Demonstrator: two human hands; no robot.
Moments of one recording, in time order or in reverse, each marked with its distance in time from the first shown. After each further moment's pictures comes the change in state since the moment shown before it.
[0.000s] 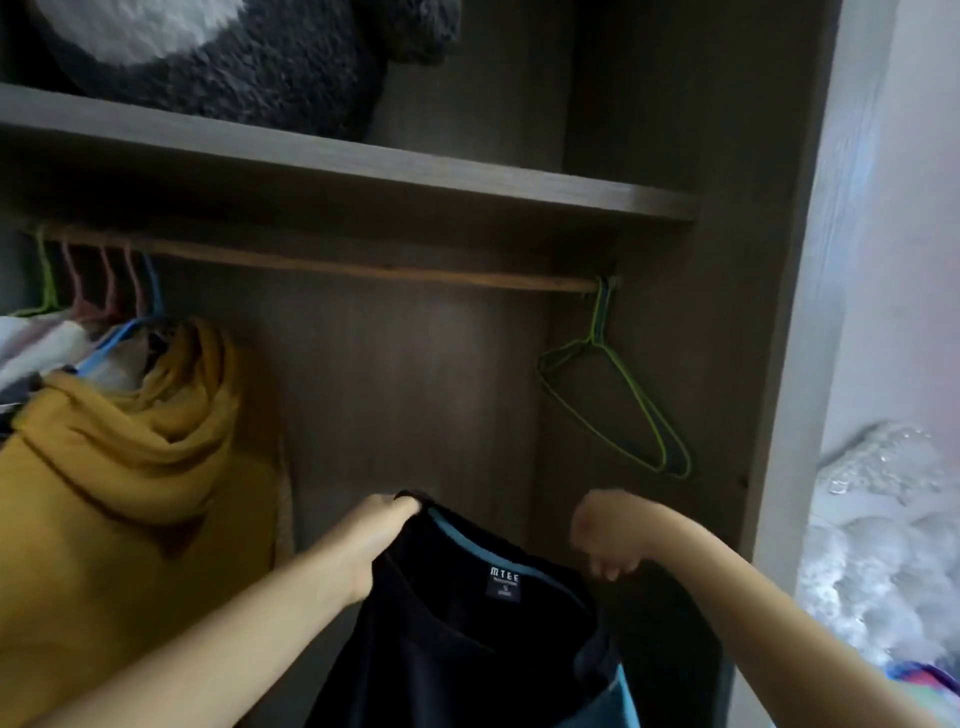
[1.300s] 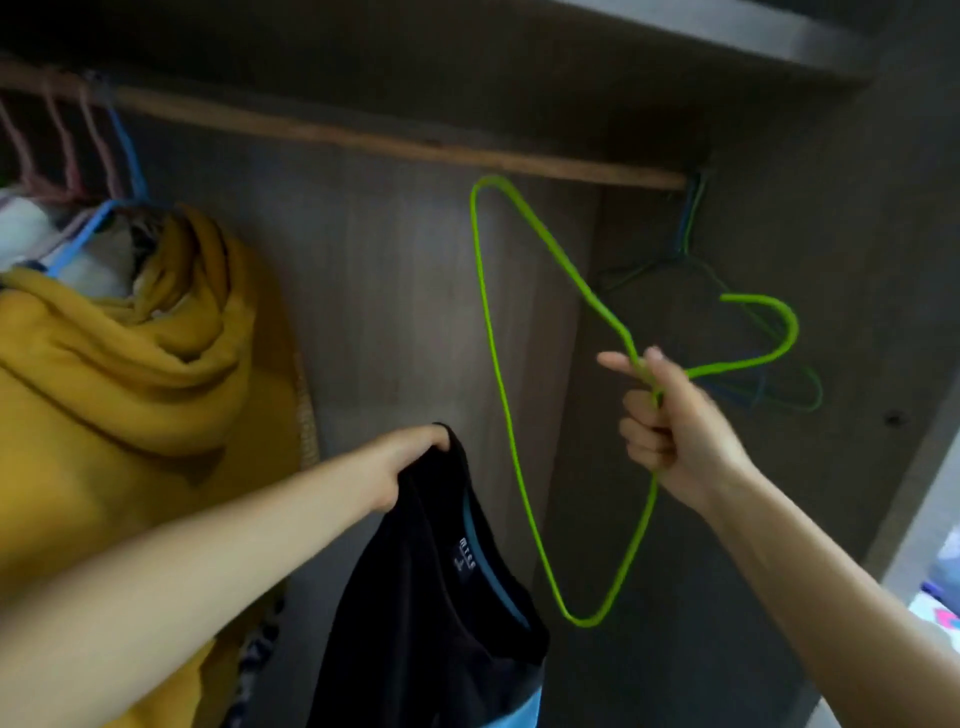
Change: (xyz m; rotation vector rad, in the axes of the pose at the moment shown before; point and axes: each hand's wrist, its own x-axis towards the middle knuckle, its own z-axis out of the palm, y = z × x) left_hand 0.096 -0.019 -0.048 -0.019 -0.186 -0.327; right_hand 0.037 -0.046 0.025 1.595 0.394 -0.352
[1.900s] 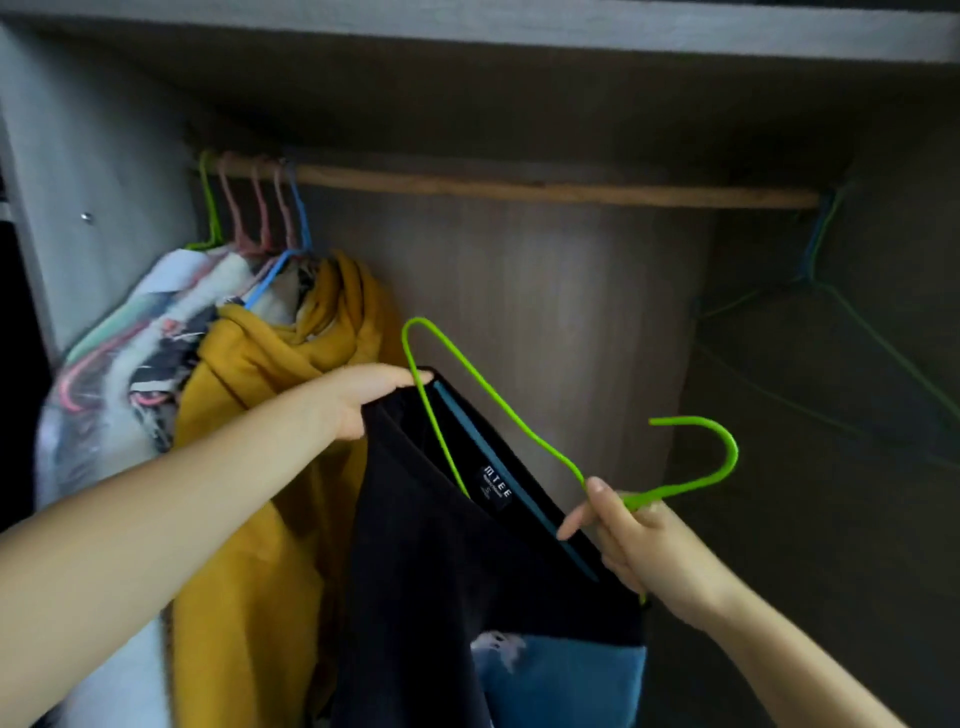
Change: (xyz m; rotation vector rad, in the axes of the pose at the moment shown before) left_hand -0.053 0.052 -0.106 -0.038 0.163 0.200; right_hand -0.035 0.067 0.052 -0.478 -0.419 0.050
